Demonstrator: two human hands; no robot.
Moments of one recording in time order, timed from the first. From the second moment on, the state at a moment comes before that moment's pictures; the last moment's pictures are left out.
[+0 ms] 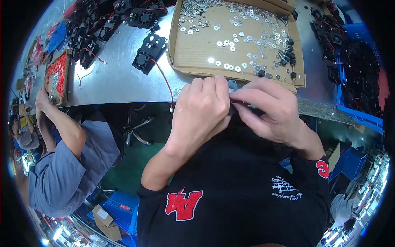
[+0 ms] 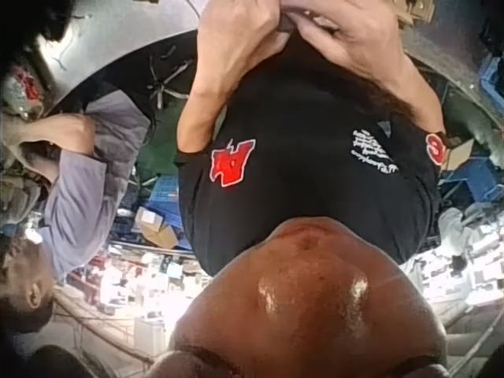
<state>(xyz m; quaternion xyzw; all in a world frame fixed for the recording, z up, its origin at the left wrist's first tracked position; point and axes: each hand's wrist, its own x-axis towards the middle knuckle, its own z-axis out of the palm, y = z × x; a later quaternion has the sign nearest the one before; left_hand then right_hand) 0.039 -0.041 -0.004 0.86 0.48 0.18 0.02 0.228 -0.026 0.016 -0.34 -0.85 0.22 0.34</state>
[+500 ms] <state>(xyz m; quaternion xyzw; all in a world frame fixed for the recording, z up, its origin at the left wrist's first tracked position) 0.037 -0.040 -0.008 0.86 0.49 0.15 0.03 0.235 -0.012 0.023 -0.22 -0.95 0.09 0.23</state>
